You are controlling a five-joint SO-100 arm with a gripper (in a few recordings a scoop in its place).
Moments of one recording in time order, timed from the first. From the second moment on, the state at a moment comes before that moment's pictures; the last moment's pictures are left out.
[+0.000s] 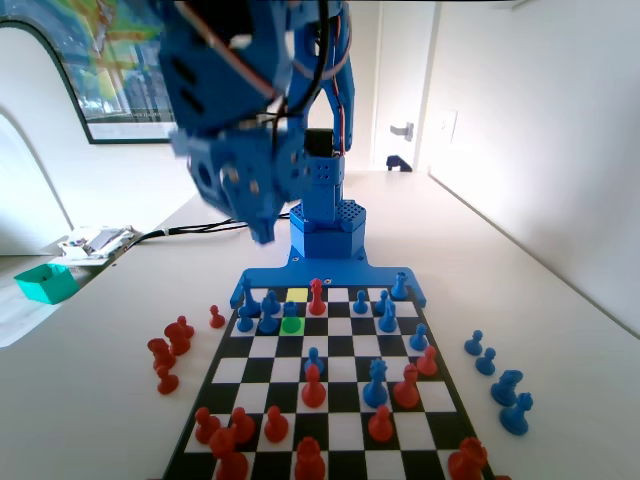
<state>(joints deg) 17.6 98.0 104.4 83.1 -151.7</state>
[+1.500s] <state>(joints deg) -0.5 158.6 120.8 100.8 -102.6</state>
